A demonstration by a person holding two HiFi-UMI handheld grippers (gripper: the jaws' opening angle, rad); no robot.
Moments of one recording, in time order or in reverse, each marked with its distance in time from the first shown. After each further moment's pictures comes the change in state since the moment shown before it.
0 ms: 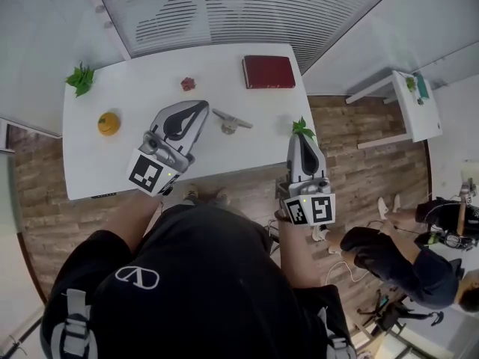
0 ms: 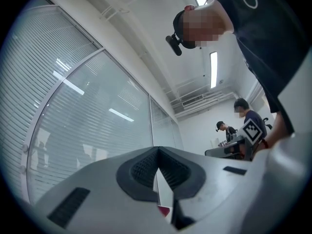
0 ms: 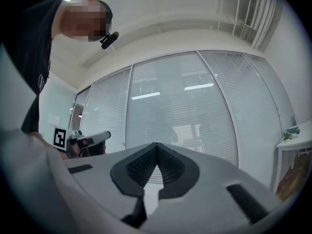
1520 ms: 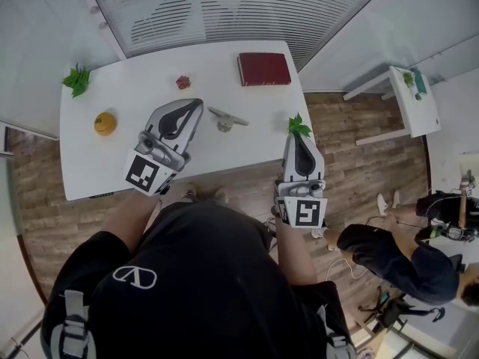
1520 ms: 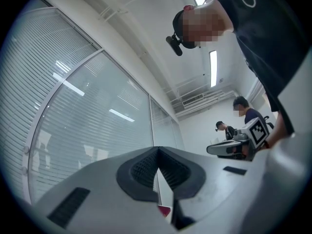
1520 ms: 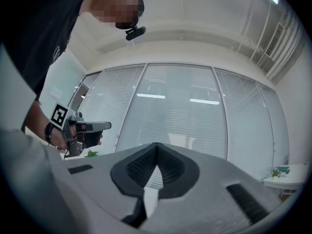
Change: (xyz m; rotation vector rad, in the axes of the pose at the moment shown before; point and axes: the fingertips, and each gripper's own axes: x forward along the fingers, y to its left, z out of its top) left arm -0.001 -0.002 -0.005 0.013 0.020 0.015; right arm -0.008 0.009 0.010 -0.288 -0.036 -0.045
